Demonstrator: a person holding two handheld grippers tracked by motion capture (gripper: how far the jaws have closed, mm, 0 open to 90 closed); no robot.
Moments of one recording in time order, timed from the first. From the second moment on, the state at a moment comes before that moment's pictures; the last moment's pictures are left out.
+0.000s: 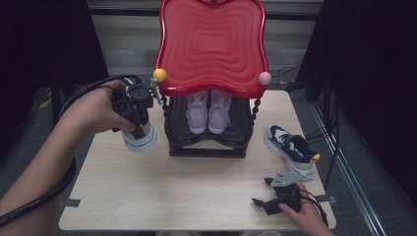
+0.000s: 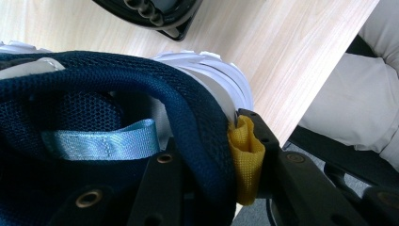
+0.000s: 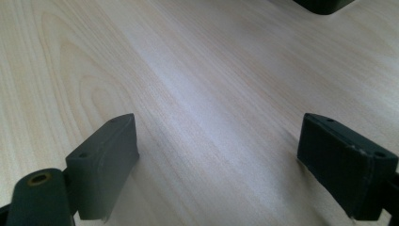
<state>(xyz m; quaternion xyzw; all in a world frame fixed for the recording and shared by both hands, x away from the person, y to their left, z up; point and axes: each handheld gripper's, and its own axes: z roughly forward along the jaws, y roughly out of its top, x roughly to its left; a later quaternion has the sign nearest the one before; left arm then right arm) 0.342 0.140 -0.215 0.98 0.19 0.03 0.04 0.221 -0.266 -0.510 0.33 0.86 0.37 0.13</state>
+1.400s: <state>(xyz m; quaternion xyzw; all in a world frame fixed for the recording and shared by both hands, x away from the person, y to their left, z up) 0.325 0.116 -0.113 0.98 0.16 0.12 0.07 0.221 -0.266 -0.510 0.34 0.86 0.37 0.13</state>
